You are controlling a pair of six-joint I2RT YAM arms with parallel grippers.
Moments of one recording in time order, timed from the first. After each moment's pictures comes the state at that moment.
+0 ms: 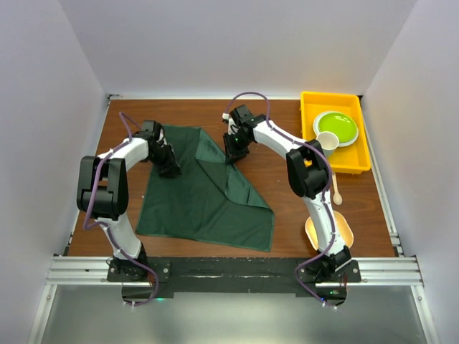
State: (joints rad) left arm -0.08 1.82 1.17 -0.58 0.23 -0.51; right arm 0.54 2.36 1.97 -0.75 -0.30 0.27
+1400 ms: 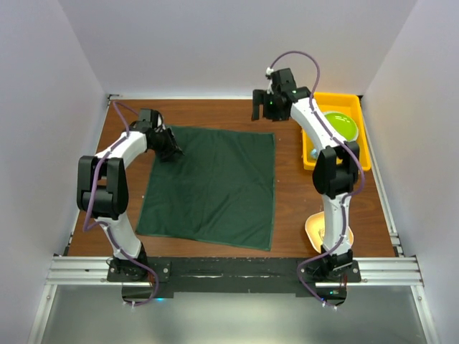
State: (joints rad) left arm -0.07 1.83 1.26 -0.50 0.25 -0.55; right arm 0.30 2.26 2.21 -0.77 -0.03 0.27
